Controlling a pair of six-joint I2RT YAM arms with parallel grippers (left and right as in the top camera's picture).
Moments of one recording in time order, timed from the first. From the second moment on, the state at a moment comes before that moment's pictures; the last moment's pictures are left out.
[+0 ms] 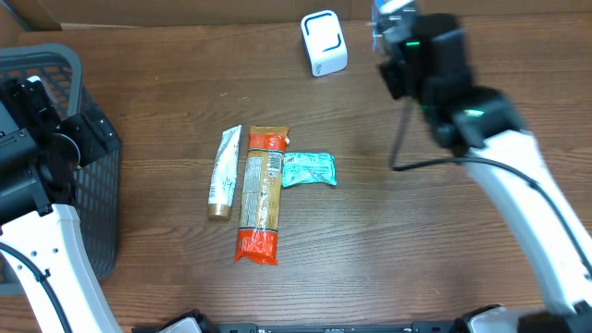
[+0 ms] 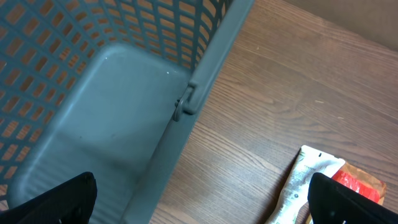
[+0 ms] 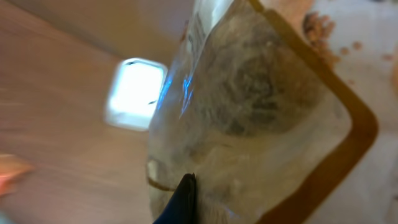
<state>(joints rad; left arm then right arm) 0.45 1.32 1.57 -1.10 -0.03 -0.09 0.32 1.53 1.55 -0.62 0.09 -0.17</state>
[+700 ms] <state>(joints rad) 0.45 1.32 1.57 -1.10 -0.03 -0.09 -0.37 1.71 1.07 -0.42 -0.68 0.25</state>
